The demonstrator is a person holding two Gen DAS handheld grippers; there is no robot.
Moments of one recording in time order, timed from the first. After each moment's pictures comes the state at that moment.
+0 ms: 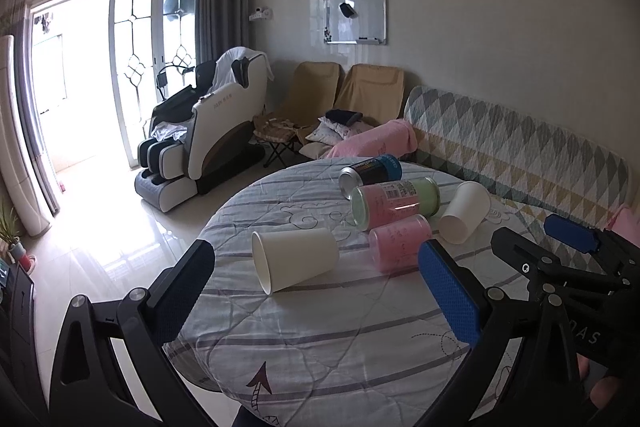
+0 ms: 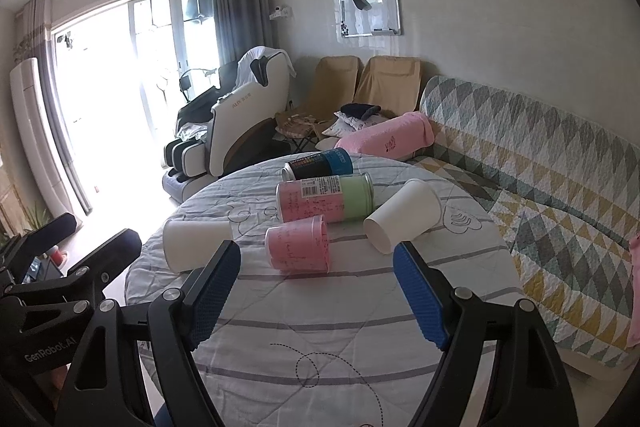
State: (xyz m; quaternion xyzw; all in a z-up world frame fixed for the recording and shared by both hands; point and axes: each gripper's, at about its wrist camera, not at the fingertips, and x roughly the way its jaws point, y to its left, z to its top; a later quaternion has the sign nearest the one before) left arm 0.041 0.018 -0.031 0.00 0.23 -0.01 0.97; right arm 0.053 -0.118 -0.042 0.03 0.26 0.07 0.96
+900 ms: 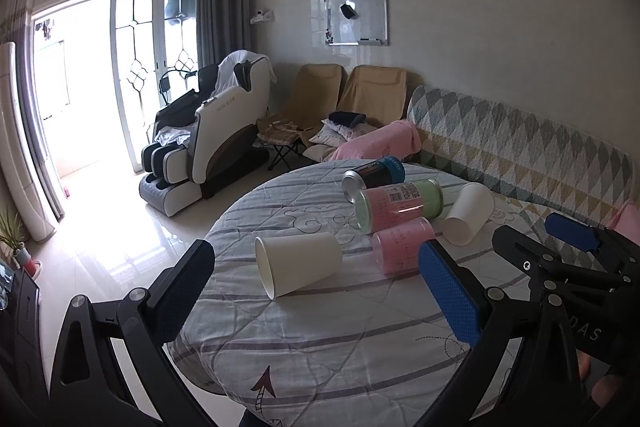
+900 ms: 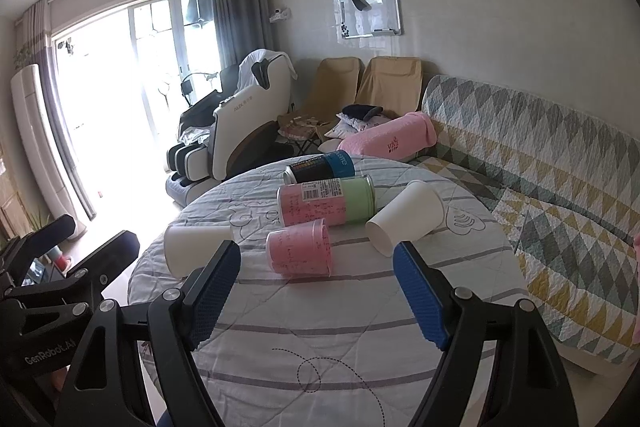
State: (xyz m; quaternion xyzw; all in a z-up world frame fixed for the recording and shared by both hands) left arm 0.045 0.017 -0.033 0.01 0.23 0.00 0.97; right arm 0.056 -0.118 -0.042 0.03 0.26 0.07 0.96
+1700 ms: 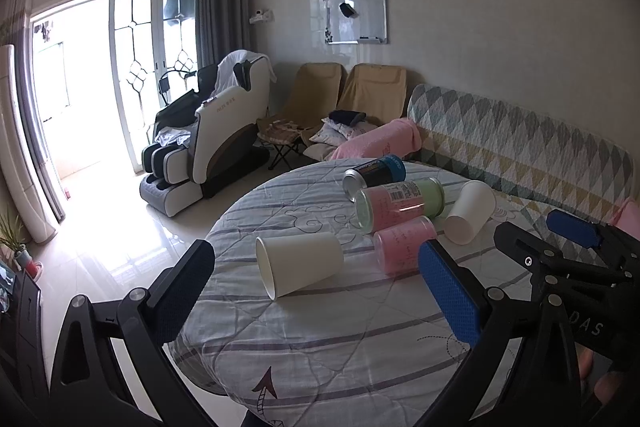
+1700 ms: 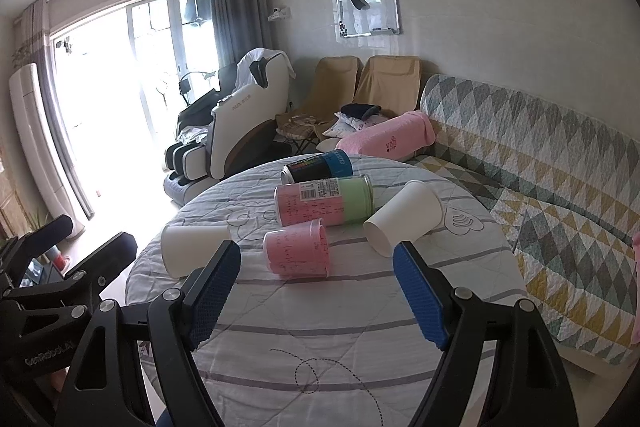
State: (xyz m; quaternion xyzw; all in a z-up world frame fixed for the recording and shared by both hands) left arm 0.047 0.016 -0.033 0.01 0.23 0.00 0.97; right arm 0.061 -0.116 -0.042 0.03 0.26 0.07 0.96
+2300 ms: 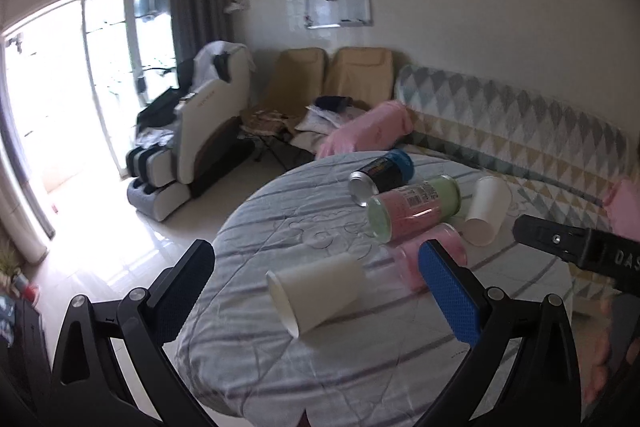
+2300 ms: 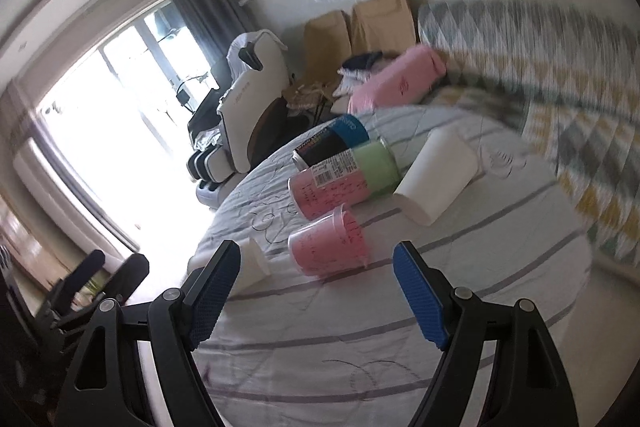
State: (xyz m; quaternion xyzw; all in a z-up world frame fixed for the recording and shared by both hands) left arm 0.111 0.049 -0.023 0.04 0.27 -0.05 0.96; right arm 0.113 -0.145 -0.054 0.21 0.34 0.10 0.91
